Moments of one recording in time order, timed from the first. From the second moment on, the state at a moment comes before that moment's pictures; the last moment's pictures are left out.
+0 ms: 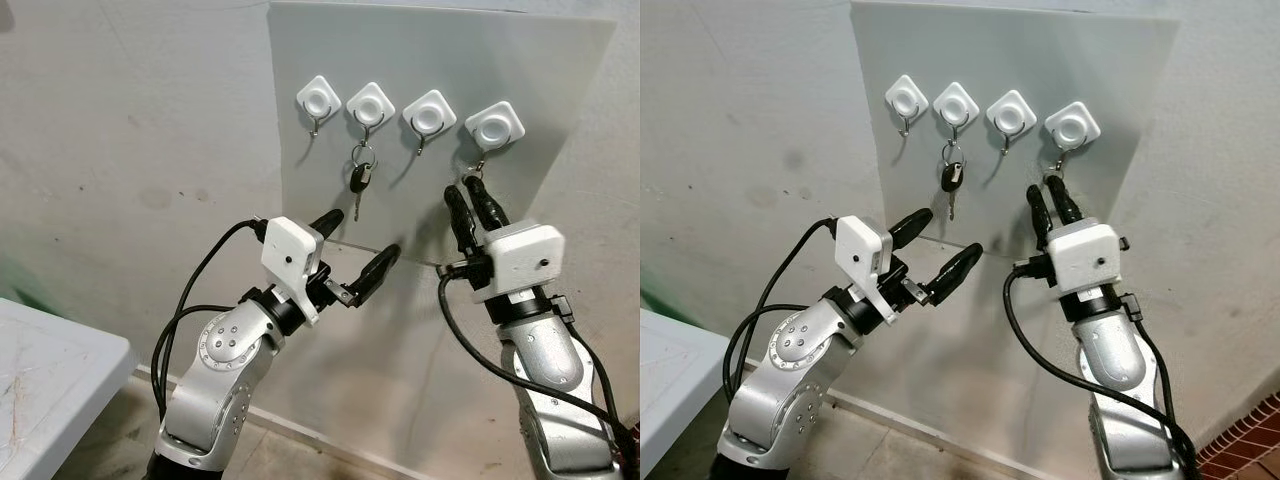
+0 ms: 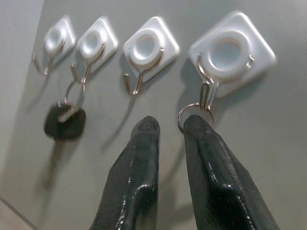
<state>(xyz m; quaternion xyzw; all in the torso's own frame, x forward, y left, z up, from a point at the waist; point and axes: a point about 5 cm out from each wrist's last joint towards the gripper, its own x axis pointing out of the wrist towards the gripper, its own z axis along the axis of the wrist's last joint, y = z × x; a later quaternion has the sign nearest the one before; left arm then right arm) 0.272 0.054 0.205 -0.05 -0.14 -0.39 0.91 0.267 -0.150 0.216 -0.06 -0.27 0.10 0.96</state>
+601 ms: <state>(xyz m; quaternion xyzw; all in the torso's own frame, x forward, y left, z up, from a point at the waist) 0.276 0.064 0.201 -0.07 -0.14 -0.33 0.93 0.259 -0.154 0.180 0.14 -0.21 0.05 0.96</state>
